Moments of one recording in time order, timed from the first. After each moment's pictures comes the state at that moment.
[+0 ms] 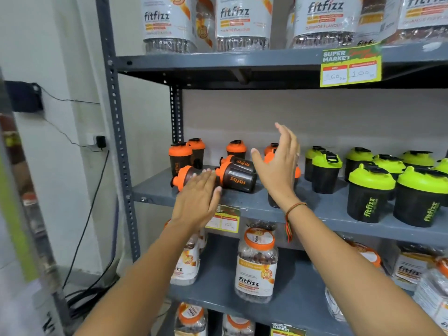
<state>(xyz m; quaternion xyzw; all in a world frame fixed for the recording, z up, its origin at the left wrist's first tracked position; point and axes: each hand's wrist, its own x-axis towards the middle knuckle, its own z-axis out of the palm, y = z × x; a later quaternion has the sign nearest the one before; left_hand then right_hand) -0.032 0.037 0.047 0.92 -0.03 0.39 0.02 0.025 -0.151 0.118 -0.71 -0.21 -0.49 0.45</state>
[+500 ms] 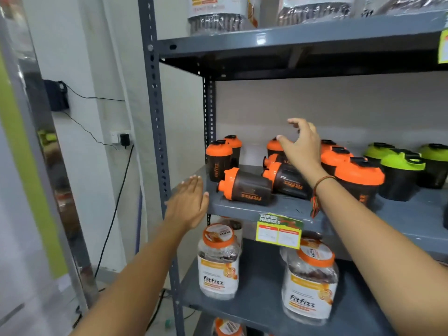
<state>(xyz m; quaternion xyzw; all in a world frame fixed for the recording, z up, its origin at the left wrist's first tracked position) 0.009 0.206 0.021 0.96 0.06 0.29 0.00 0.114 -0.054 0.140 -0.77 -0.20 -0.39 0.46</state>
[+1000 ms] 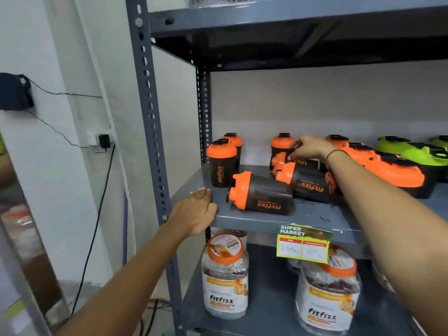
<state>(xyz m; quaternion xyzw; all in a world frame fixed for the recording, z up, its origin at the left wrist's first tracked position) 0.072 0.245 0.011 0.98 -0.01 0.18 0.03 0.214 -0.054 0.153 -0.97 -0.11 -0.09 0.21</state>
